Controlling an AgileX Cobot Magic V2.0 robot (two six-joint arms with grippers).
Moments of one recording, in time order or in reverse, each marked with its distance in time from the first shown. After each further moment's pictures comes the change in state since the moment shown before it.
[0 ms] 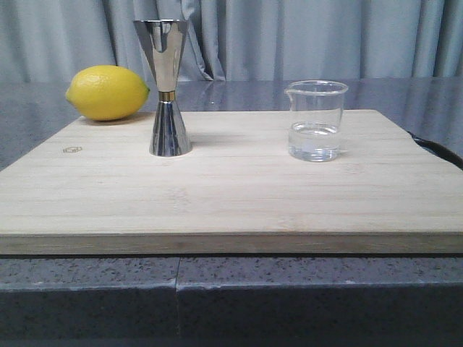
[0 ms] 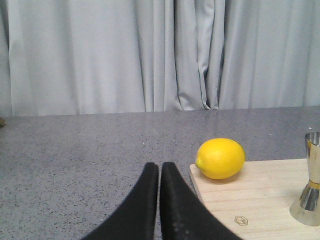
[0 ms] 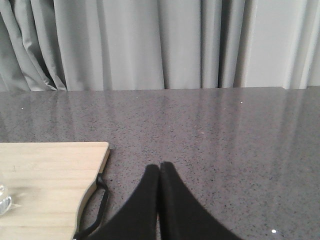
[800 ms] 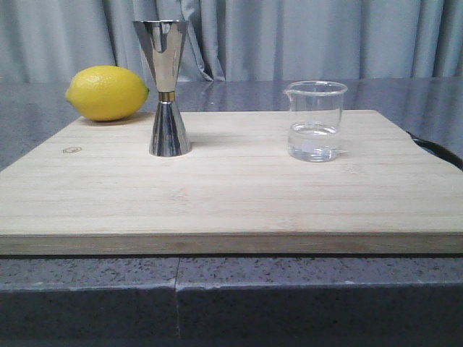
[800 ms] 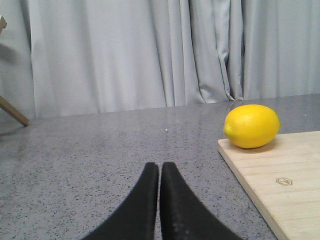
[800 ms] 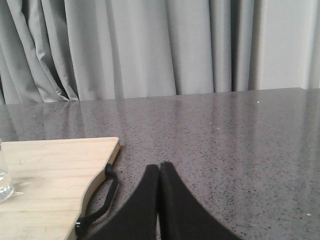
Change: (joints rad) left arm 0.000 -0.214 0.436 0.097 -0.350 0.000; right arm 0.000 -0.122 0.326 0.056 -0.318 0.000
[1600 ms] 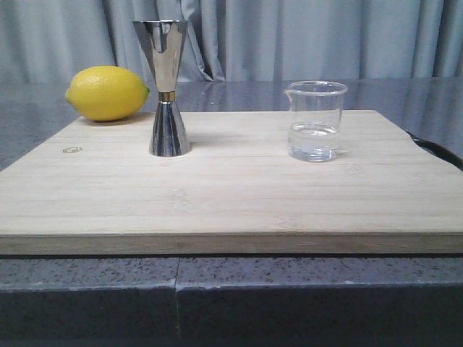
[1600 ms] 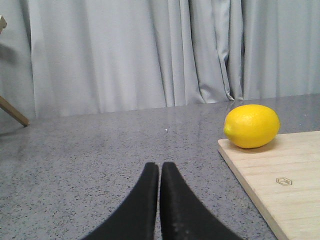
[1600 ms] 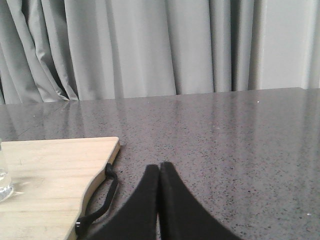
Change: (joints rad) left arm 0.000 0.000 0.000 0.000 0.000 0.000; right arm 0.000 0.000 0.000 0.000 0.000 0.000
